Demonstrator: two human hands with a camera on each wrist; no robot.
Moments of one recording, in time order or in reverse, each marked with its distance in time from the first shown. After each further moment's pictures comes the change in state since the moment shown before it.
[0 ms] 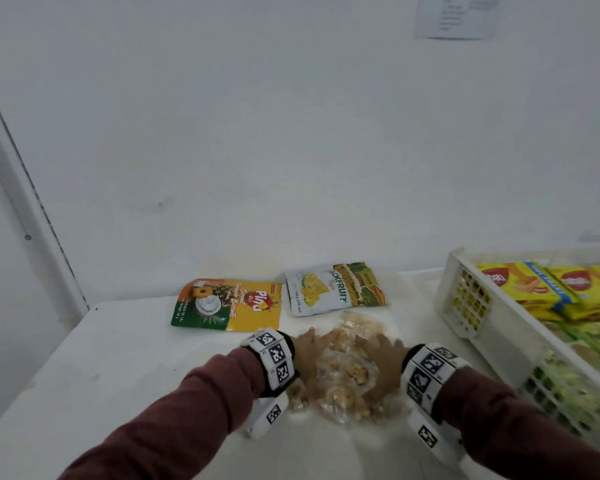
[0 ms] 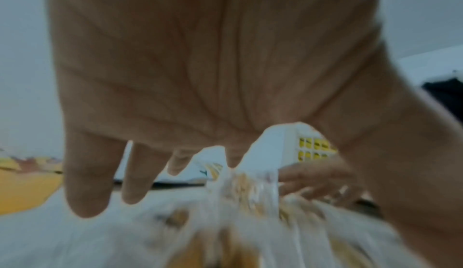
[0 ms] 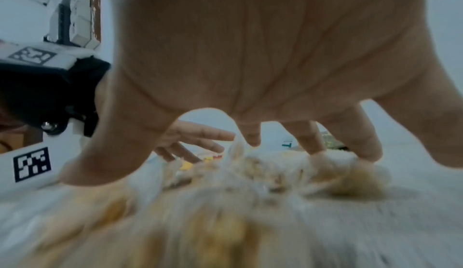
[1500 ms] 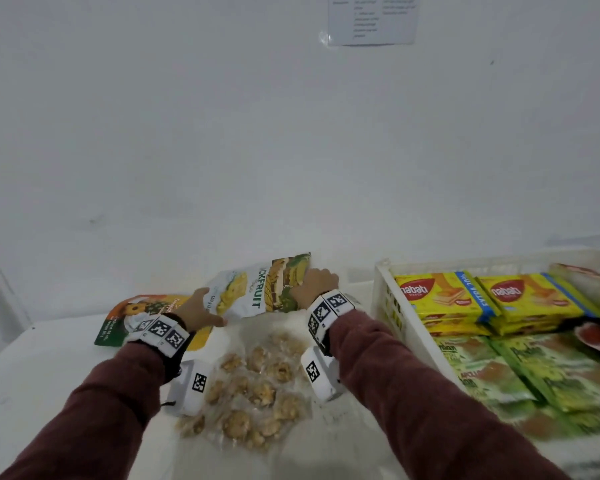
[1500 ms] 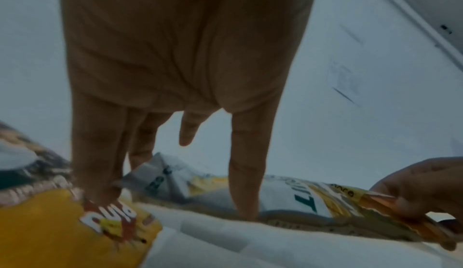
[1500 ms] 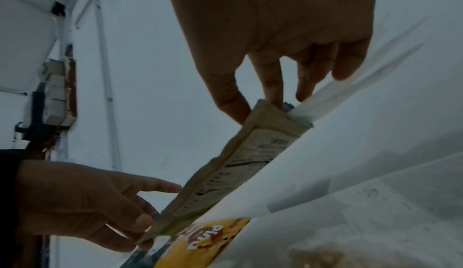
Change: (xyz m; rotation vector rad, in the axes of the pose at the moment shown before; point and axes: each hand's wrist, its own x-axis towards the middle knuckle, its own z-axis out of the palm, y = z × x) left_hand 0.014 -0.016 -0.063 -0.713 0.697 -0.479; right_hand 0.054 0.054 -0.094 0.599 0.603 0.004
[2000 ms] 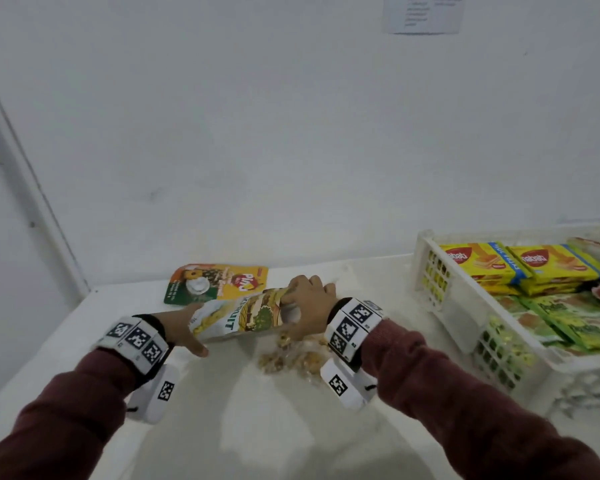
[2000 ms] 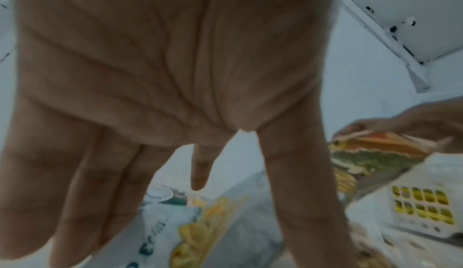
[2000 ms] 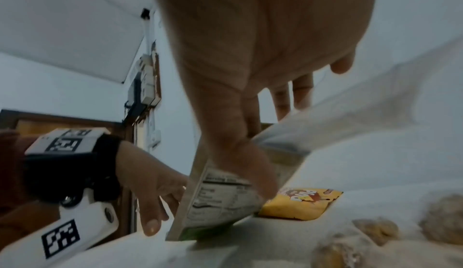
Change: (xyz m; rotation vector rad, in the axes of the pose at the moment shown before) left_hand -0.081 -0.119 -0.077 0.287 -0.386 0.068; right_hand -0.131 -0.079 0.044 -0.448 -0.280 -0.430
